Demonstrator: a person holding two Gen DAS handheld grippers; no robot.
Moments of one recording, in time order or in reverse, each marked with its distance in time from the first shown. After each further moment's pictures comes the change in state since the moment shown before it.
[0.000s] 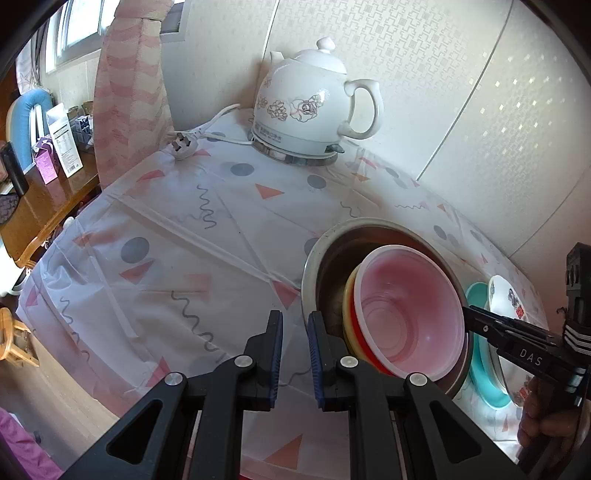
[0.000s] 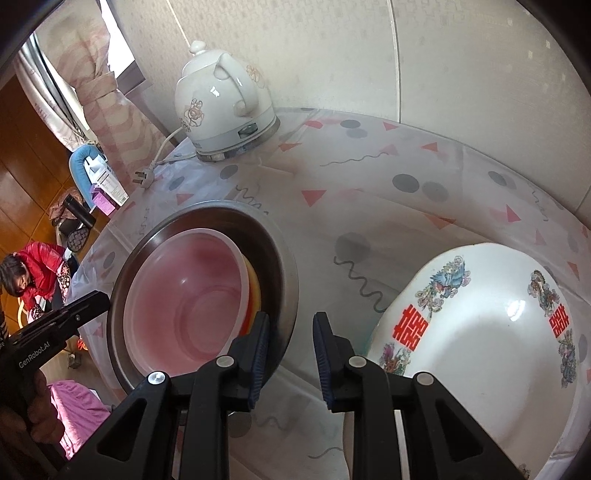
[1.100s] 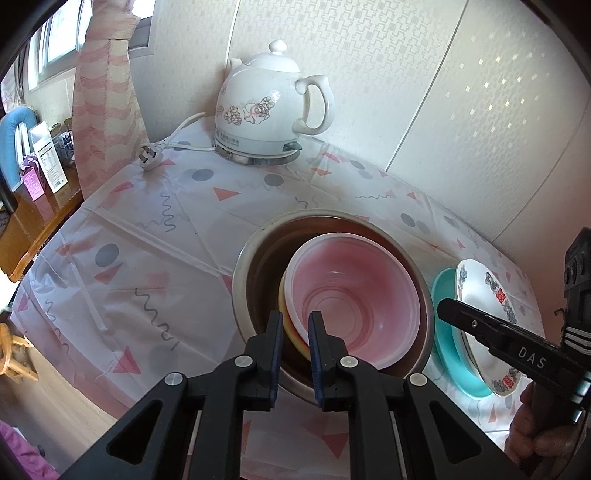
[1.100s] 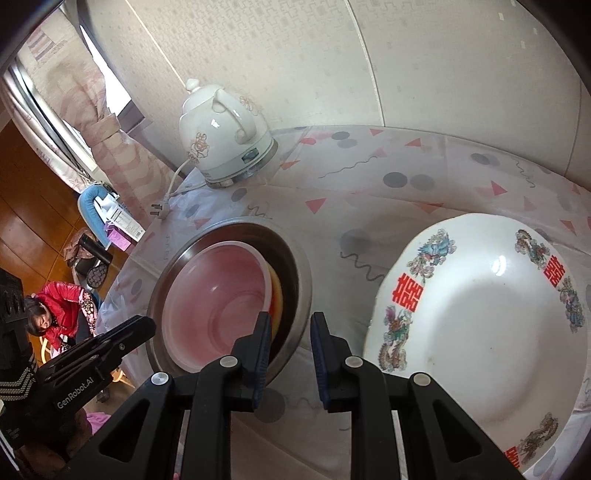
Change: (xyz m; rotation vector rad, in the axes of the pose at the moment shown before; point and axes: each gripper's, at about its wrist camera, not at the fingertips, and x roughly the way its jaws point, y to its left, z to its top) left arm -0.013 -0.041 -0.011 0.064 -0.007 -0.025; right arm -0.030 -0.005 -0.017 0.134 -0.084 0.058
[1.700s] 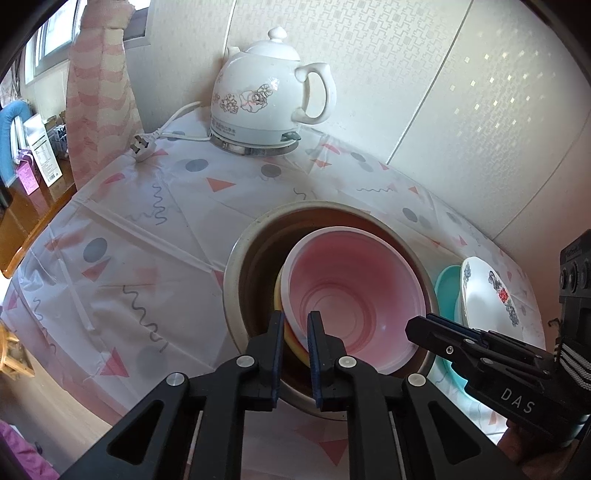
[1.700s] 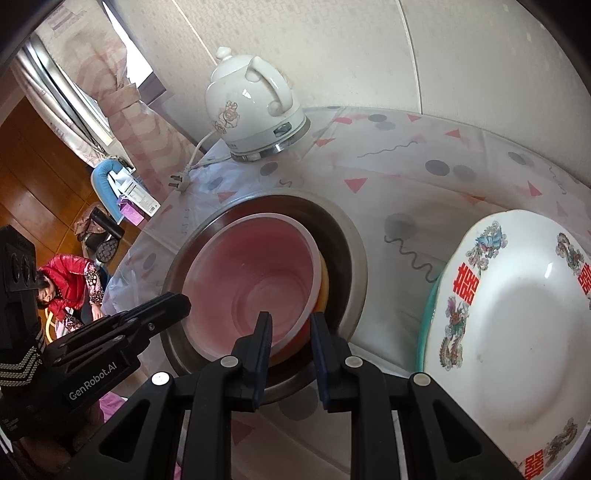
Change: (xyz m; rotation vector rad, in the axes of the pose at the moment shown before) left arm 0.015 -0.003 0.004 -0.005 0.032 -0.009; right arm 0.020 0.026 -0.007 -0.069 0.065 0.068
